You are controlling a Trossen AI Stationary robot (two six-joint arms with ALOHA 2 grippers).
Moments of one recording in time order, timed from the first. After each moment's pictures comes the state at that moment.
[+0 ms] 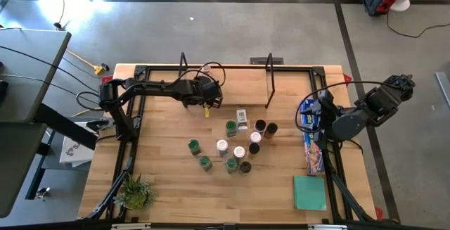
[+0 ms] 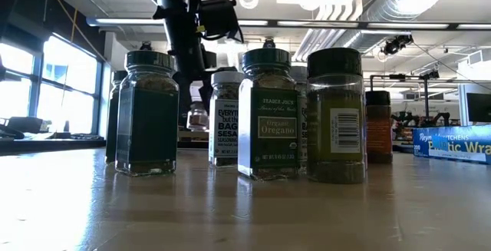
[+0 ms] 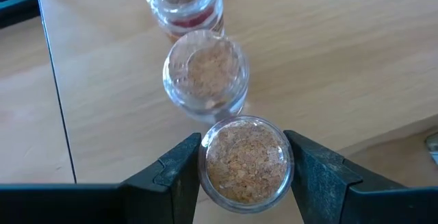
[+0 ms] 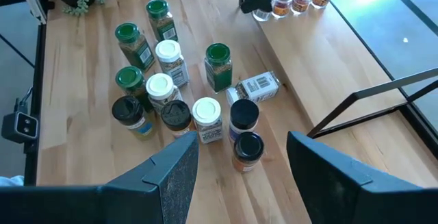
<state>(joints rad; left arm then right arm) 0.27 1.75 1.22 -0.68 -0.48 -0.86 0.60 1.02 1.42 -1.36 0.59 0.70</state>
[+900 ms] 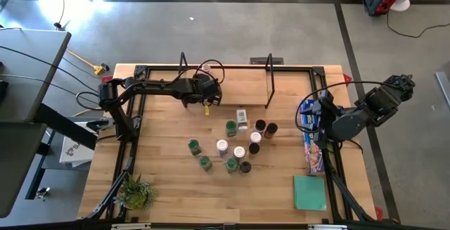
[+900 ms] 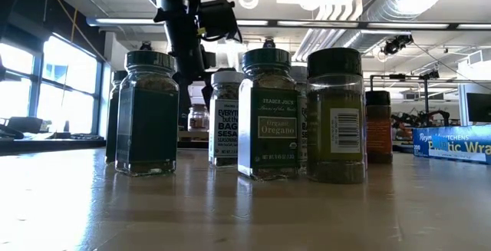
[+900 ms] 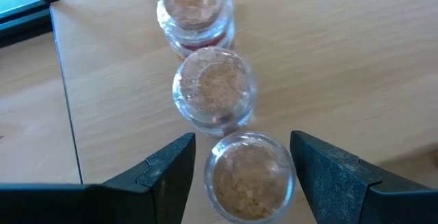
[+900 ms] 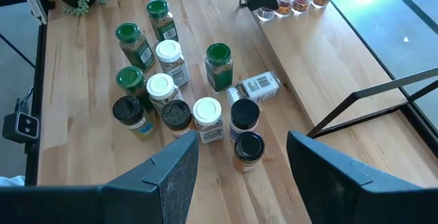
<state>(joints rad) 0.29 1.75 1.21 -0.65 -0.50 -0.83 0.60 1.02 1.42 -1.36 0.59 0.70</state>
